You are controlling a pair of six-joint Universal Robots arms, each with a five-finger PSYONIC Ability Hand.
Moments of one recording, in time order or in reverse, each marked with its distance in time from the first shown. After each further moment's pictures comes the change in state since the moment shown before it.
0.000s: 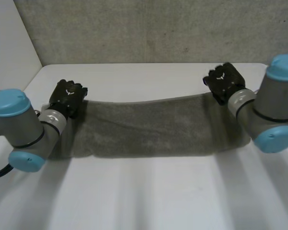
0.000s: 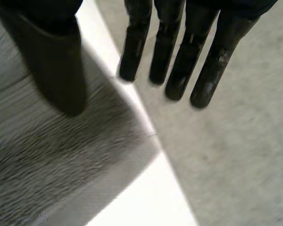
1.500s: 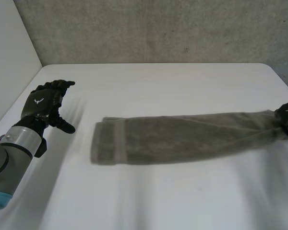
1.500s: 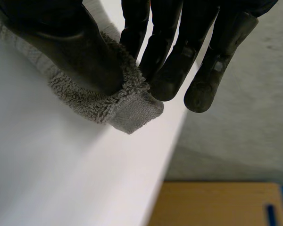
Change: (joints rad) left arm 0.100 0.423 -0.482 0.102 0.048 -0.600; right arm -0.363 -0.132 0.384 -0.047 0.156 -0.201; left_hand -0.700 -0.703 -0.706 -0.704 -0.676; right_hand 0.553 0.551 0.560 0.559 0.561
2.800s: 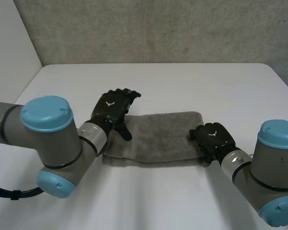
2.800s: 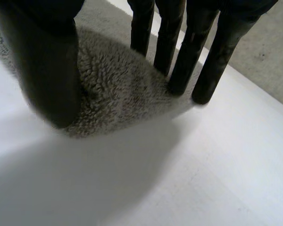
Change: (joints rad) left arm -0.420 -0.330 0.457 -0.248 -0.149 0.050; right arm 0.404 -0.044 0.241 -0.137 -0.197 0.594; left_hand 0.056 0.059 0.060 0.059 0.036; right_hand -0.542 -0.525 -0.553 -0.560 -0.555
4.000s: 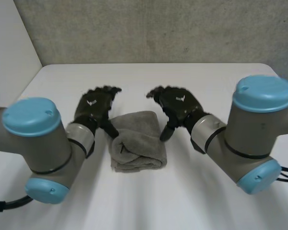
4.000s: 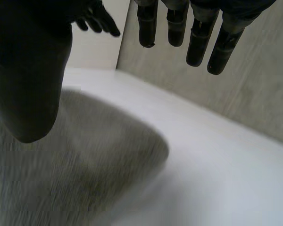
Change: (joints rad) left arm 0.025 0.078 -0.104 0.021 -0.129 -0.083; right arm 0.201 0.035 -0.404 0.225 -0.041 0.339; left_hand -0.051 -0.051 -0.054 -0.053 -0.036; right_hand -0.550 -0.544 -0.531 -0.515 -0.541
